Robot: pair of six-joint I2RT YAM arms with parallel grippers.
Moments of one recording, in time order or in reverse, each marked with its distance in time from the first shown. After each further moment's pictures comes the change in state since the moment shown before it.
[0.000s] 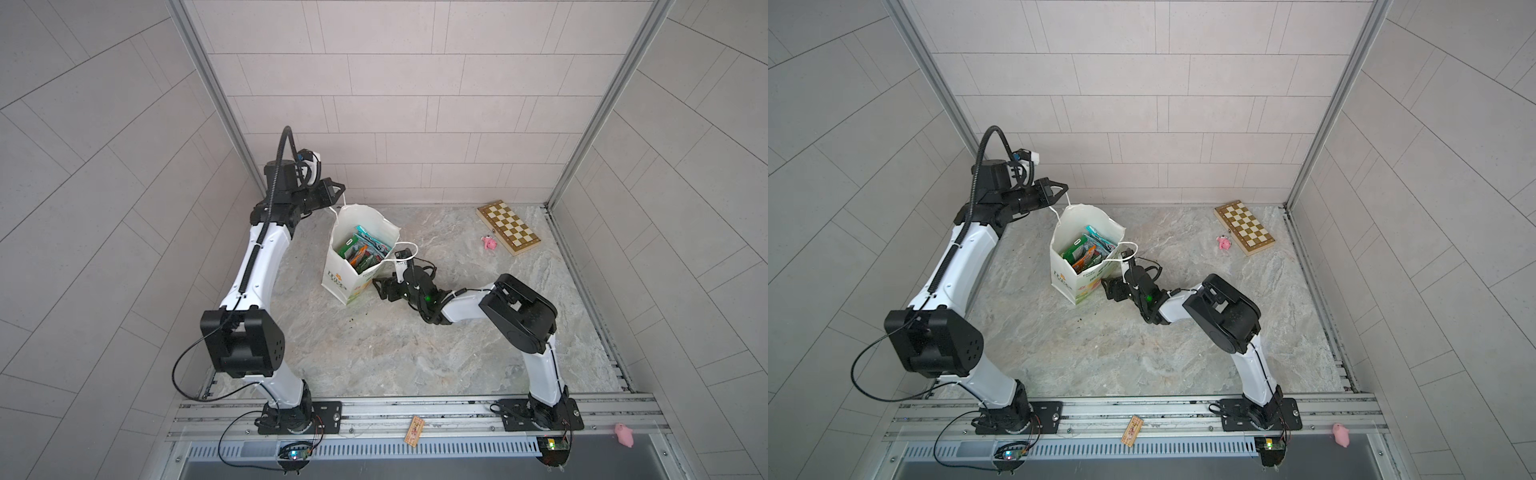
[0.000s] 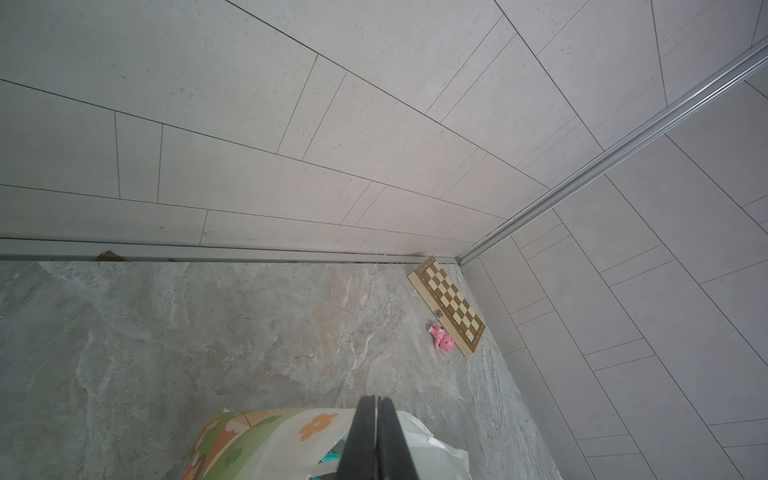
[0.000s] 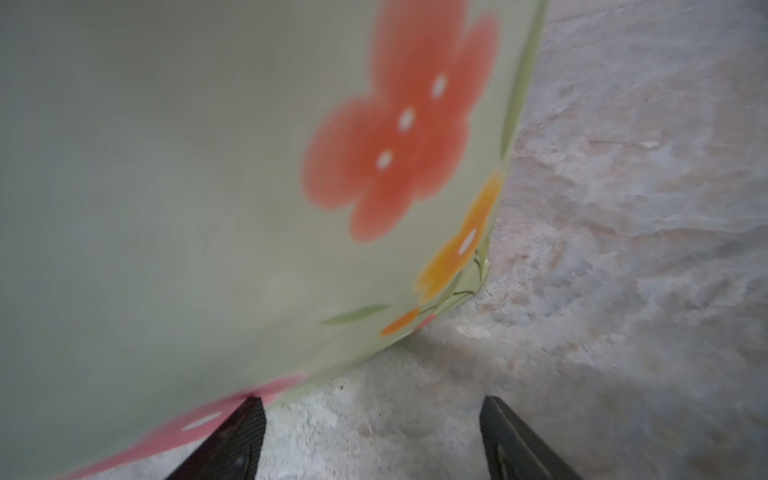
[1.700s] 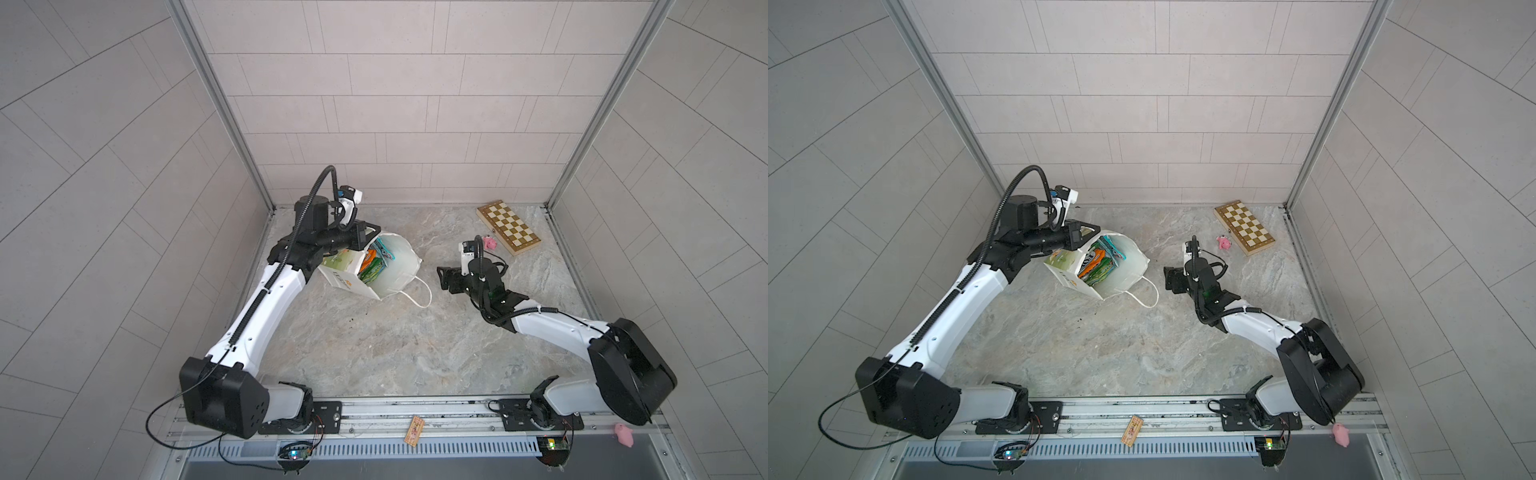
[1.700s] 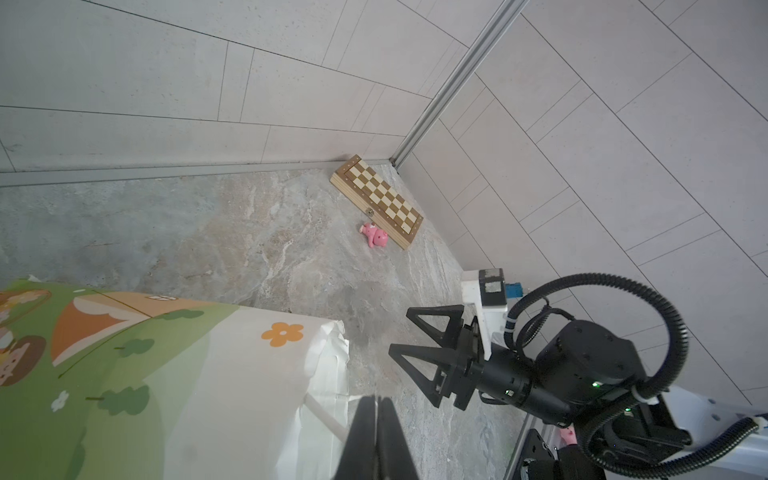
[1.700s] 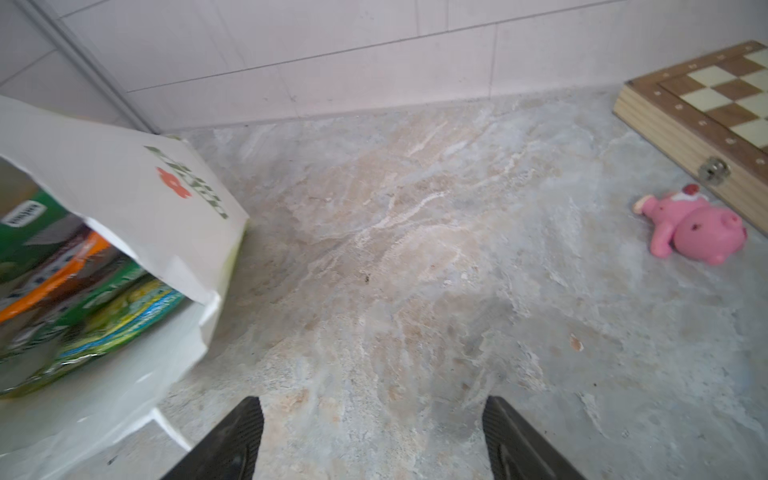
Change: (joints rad) left arm -0.266 -0.345 -0.430 0.023 0.011 0.086; right arm -0.260 -0.742 -0.398 -0.417 0.045 -0.138
